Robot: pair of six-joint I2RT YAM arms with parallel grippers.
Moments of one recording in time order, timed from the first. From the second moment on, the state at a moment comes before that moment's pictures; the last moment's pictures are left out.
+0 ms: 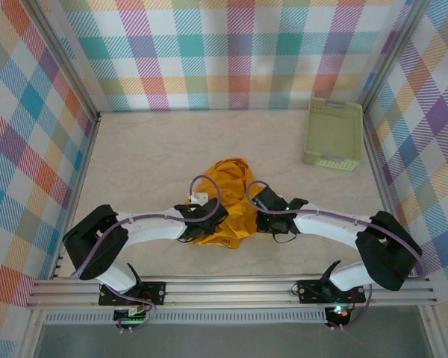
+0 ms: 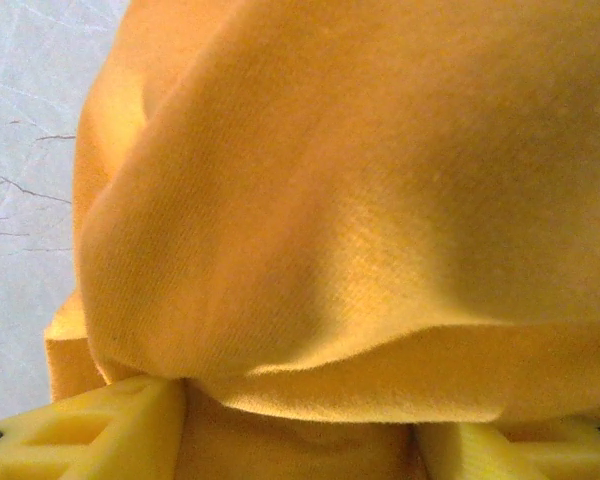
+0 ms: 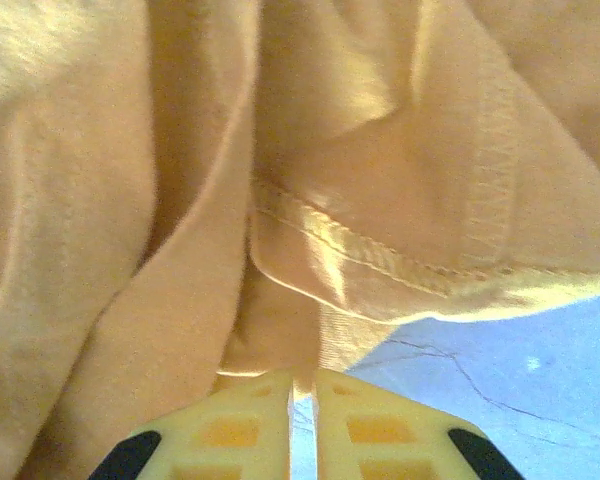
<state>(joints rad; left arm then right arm) -0.94 1.55 0.78 -0.48 -0.44 -0.85 0.81 1.40 0.70 -0.51 0.10 0.84</state>
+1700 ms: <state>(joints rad) -0.94 1.54 0.78 -0.48 -0.44 -0.85 0.69 1.43 0.81 -0.54 0.14 0.85</state>
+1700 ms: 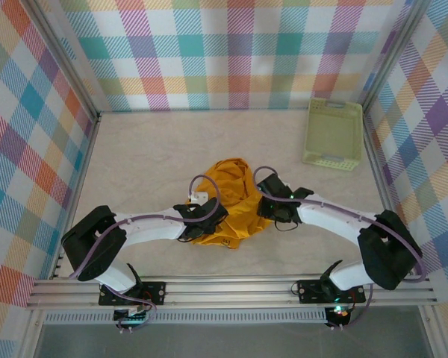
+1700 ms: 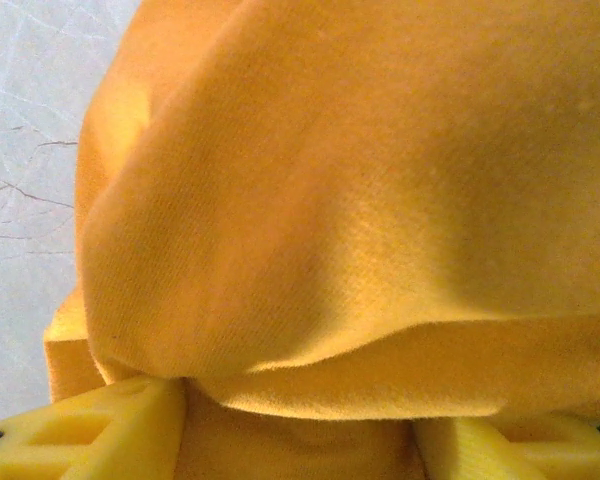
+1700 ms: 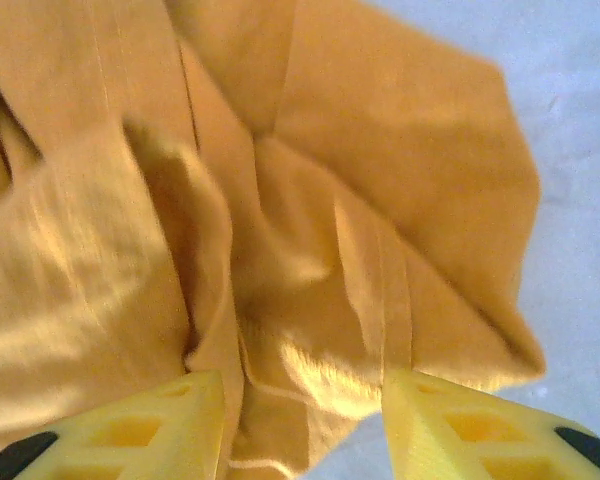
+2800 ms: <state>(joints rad) -0.95 1.54 0.78 -0.48 -0.44 -0.86 0.71 1.44 0.75 -0.54 0.12 0.87</state>
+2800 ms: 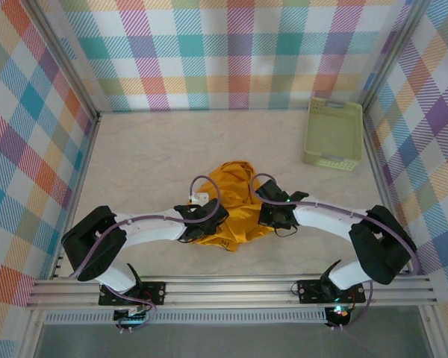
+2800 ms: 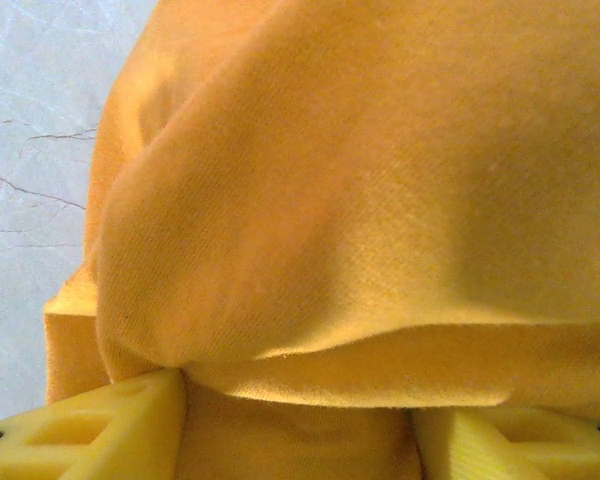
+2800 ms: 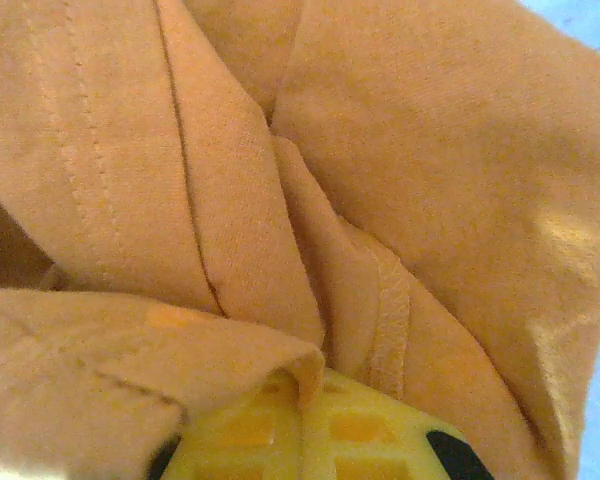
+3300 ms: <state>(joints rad) -1.02 1.52 0.88 -0.60 -0.49 -0.85 0.70 1.08 0.53 -0.40 0.09 0.73</state>
